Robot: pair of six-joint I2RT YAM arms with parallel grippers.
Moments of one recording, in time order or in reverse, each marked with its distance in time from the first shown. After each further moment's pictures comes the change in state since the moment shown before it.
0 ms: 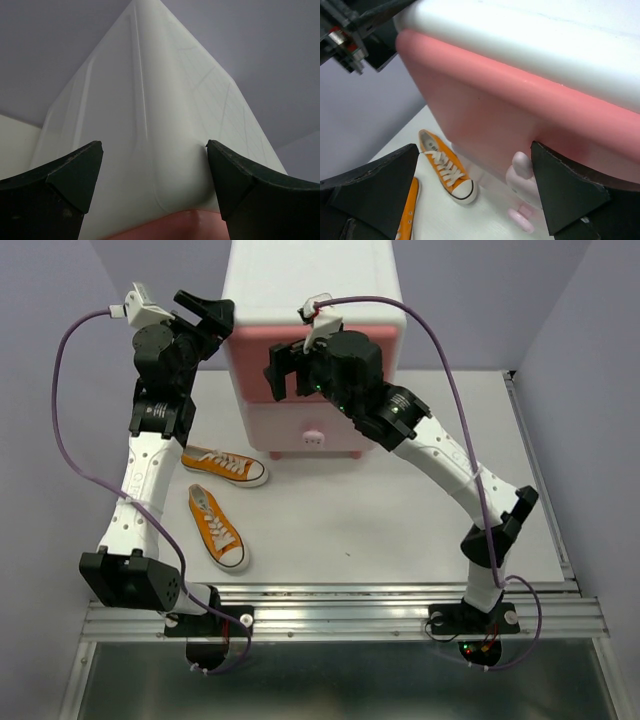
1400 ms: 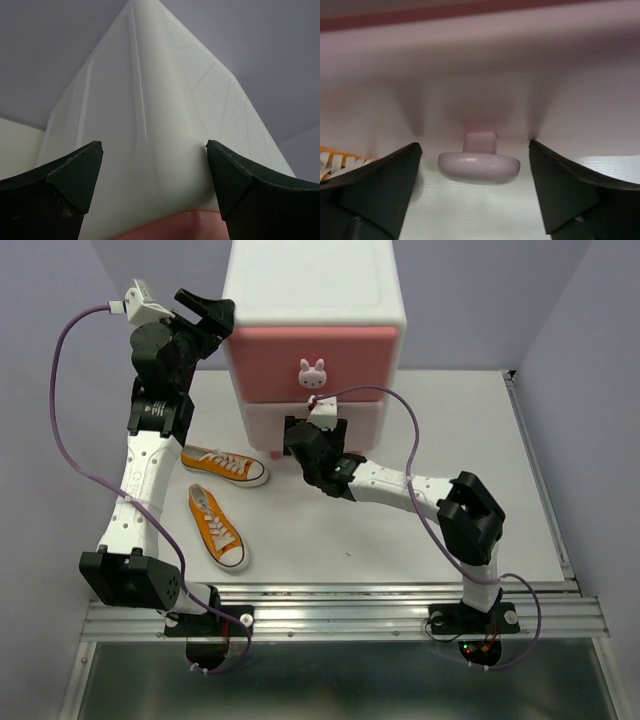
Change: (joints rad) left arm 0.002 0.014 0.017 -0.003 0.031 0.035; right arm 0.071 0.035 -0.748 0.426 0.535 0.385
